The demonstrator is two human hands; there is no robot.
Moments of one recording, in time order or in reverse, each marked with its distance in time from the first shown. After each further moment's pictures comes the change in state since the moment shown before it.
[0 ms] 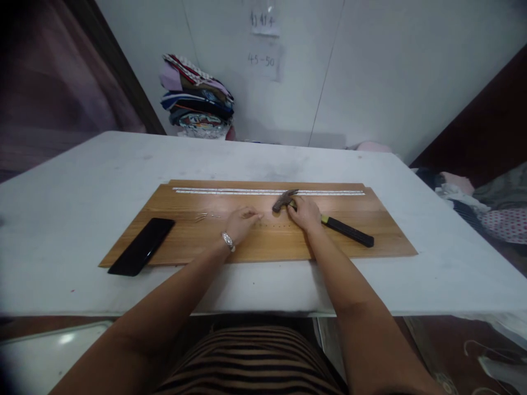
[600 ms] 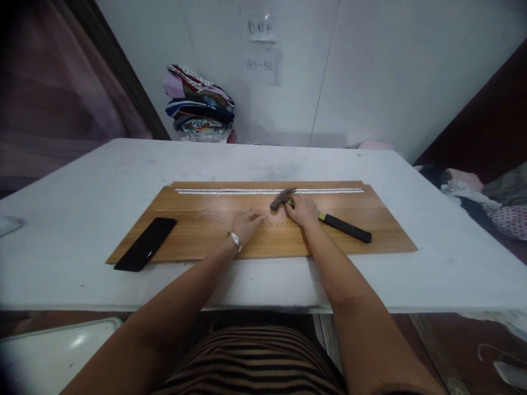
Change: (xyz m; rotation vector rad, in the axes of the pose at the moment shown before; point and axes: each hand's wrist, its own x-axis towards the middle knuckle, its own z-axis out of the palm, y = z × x) left_hand -0.008 0.003 0.017 0.275 -0.056 0.000; right_hand 0.003 0.000 0.002 -0.046 -0.031 0.015
